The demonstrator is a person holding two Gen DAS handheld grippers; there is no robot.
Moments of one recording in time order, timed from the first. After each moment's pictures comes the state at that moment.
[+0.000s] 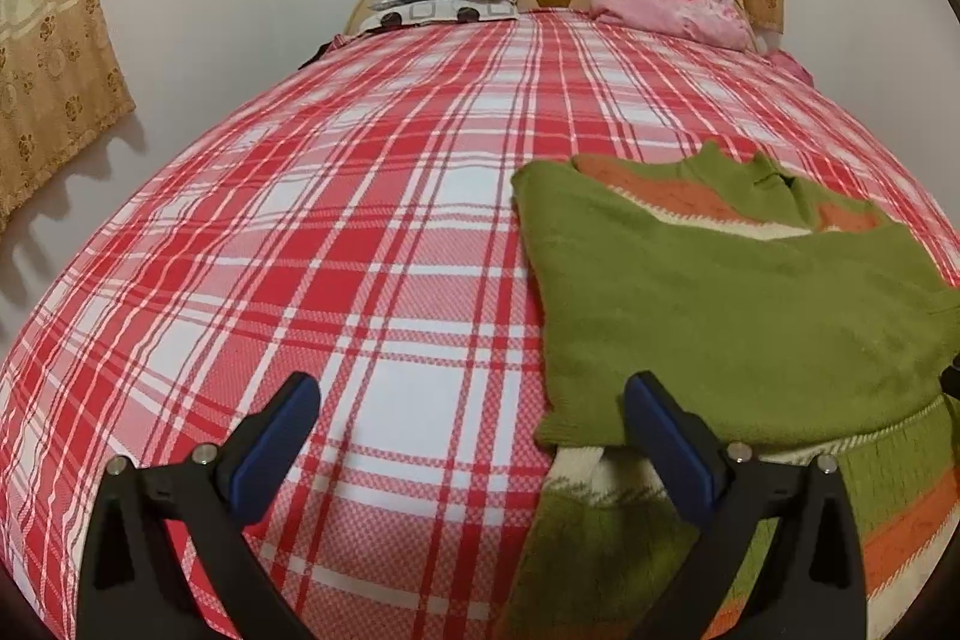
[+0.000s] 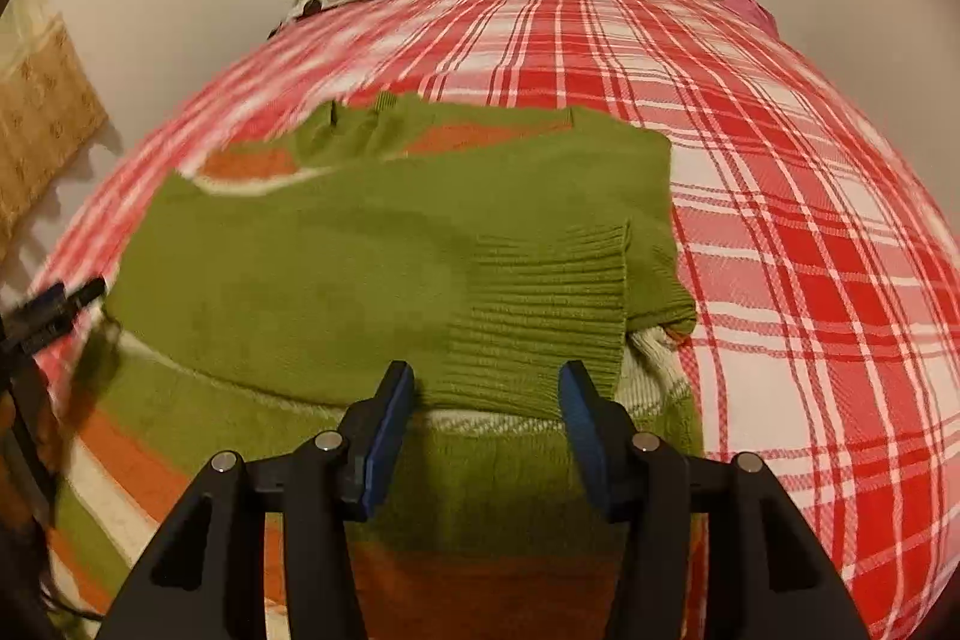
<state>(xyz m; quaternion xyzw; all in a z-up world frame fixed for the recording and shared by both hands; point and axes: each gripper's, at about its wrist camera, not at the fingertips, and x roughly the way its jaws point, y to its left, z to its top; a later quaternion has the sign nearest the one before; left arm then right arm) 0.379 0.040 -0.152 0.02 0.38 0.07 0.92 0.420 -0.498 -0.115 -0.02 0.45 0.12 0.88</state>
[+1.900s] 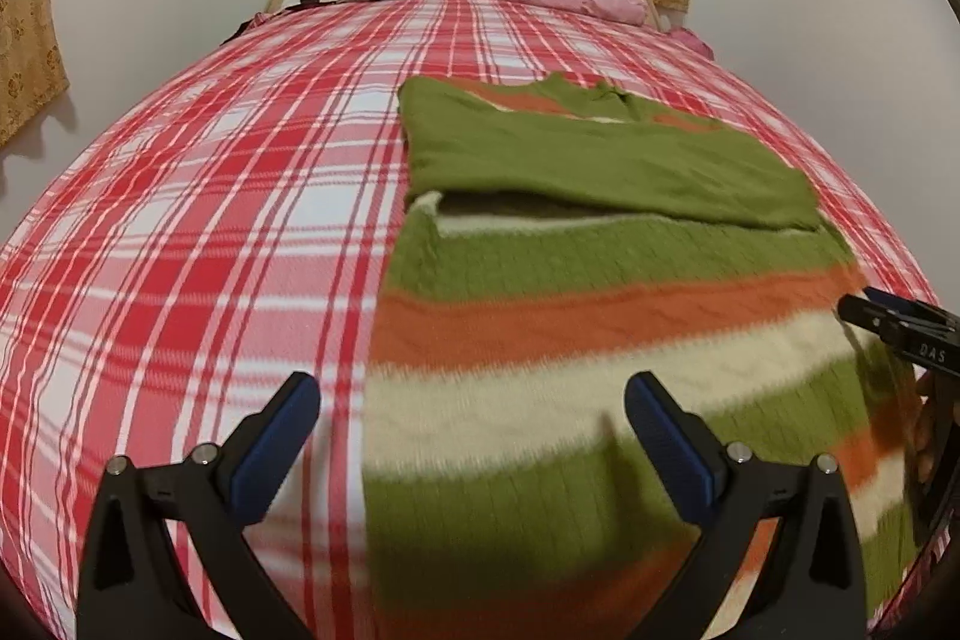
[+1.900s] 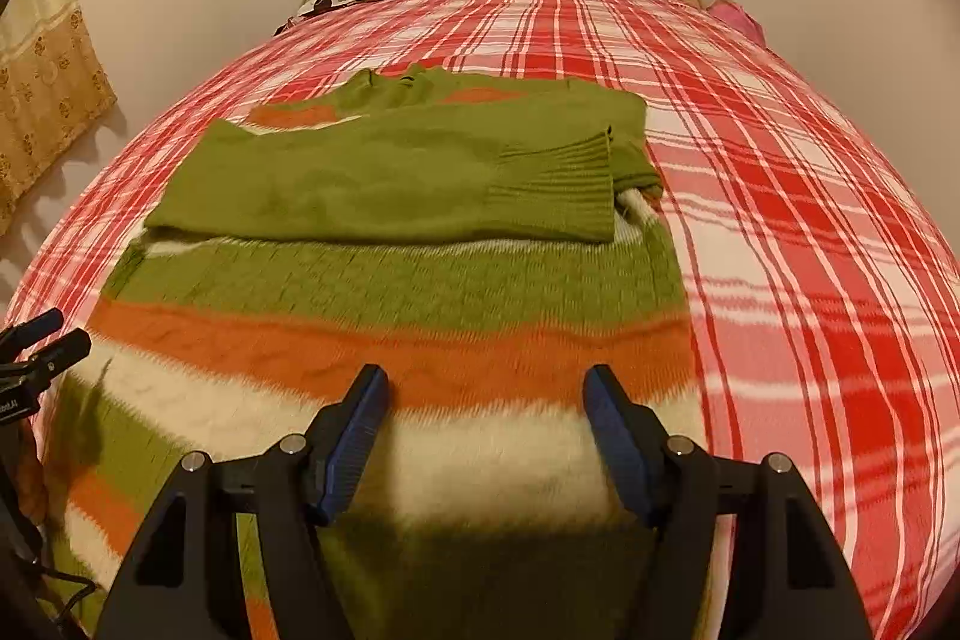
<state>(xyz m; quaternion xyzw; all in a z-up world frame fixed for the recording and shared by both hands) 0.251 0.014 -0.151 -0.01 0.41 -0.05 0.91 0.321 -0.499 -0.105 -0.01 0.44 0.12 0.89</state>
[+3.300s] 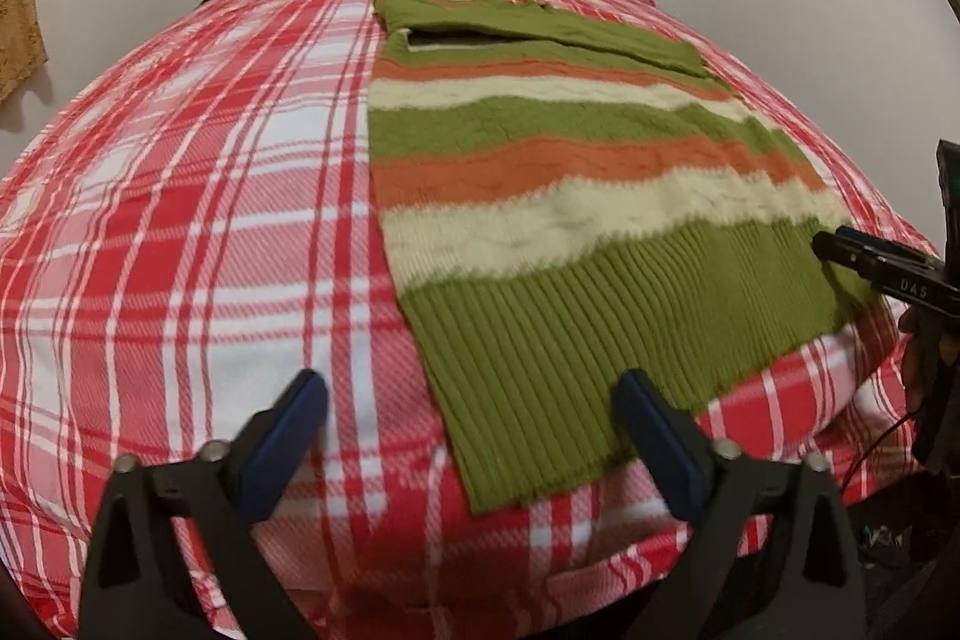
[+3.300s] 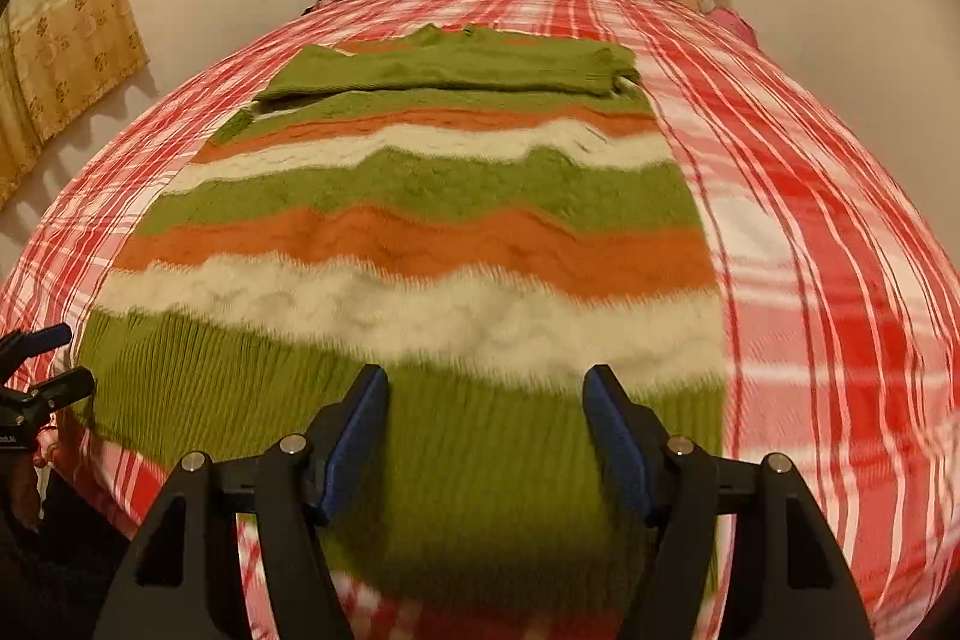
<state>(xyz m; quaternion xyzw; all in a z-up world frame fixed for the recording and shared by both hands) 0.094 0.033 -0.181 -0.01 0.45 -0.12 0.89 0.148 -0.501 -0.113 -0.02 0.43 0.11 0.89</state>
